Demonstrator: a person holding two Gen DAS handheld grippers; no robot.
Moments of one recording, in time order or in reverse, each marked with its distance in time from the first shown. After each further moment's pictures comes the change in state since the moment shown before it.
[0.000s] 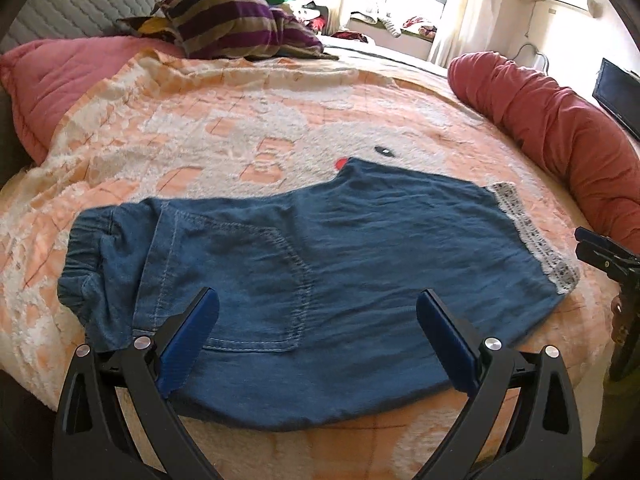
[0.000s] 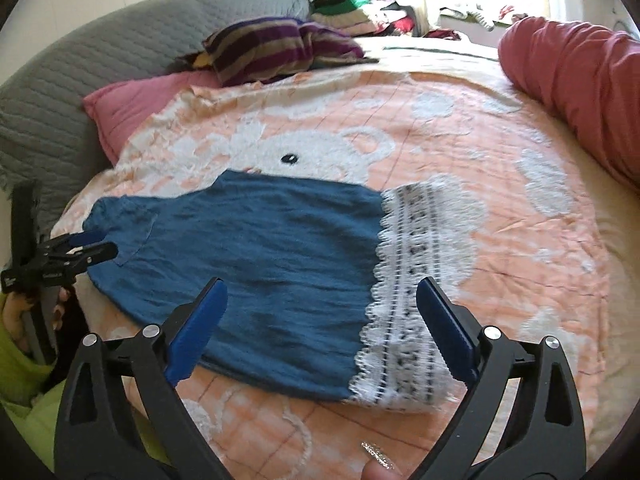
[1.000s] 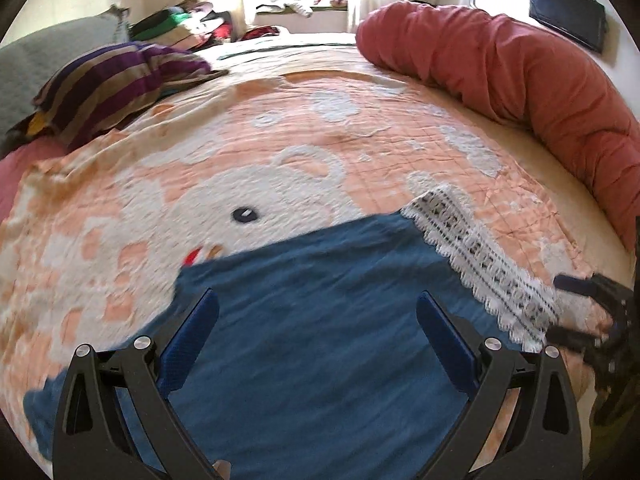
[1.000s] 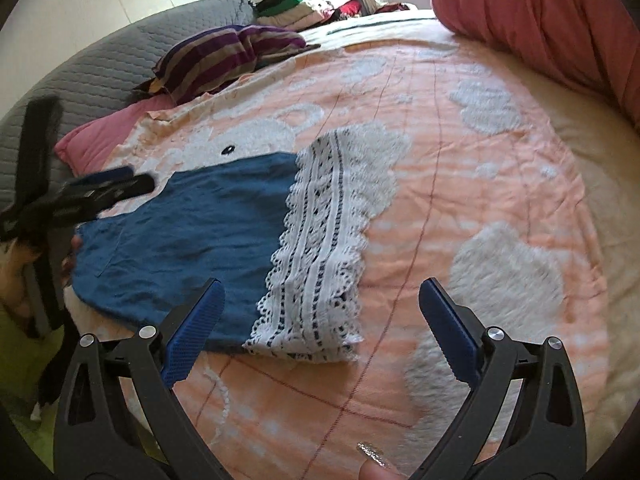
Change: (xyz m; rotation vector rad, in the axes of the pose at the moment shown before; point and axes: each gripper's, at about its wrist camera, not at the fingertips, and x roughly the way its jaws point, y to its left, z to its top) left arm 0.079 -0.158 0.087 0.331 0.050 -0.091; right arm 0.008 -0.065 -0.049 0.203 0.033 0.008
